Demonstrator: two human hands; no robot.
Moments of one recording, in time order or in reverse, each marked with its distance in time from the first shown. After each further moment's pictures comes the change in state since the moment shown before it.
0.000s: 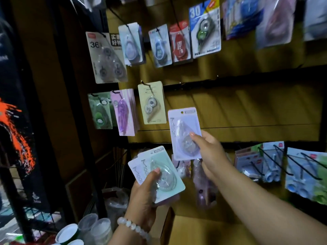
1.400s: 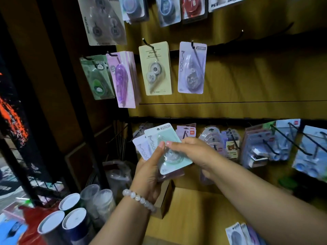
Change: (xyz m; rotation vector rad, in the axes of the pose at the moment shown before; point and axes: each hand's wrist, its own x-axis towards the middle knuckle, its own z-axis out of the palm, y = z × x) left_hand 0.025 -0.017 -0.007 -0.007 -0.004 -0.090; right_hand -0.023 0.042 0.018 -0.483 -0.276 0.421
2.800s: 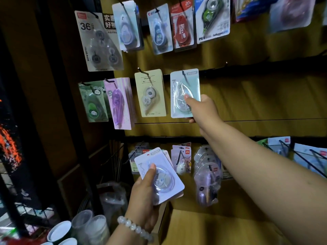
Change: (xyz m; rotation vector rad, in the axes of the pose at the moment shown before) left_hand 0.006 0.003 0.003 -0.083 0.036 -0.068; right_hand 0.062 -0.098 -0.059 0.173 0.507 -0.416
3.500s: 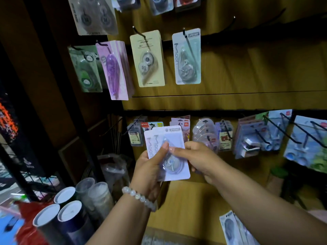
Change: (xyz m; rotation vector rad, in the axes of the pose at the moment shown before) left_hand -0.007 -0.026 -0.002 0.076 -0.040 0.078; right_hand -0.132 0.093 -0.027 -0.069 -0.489 0.423
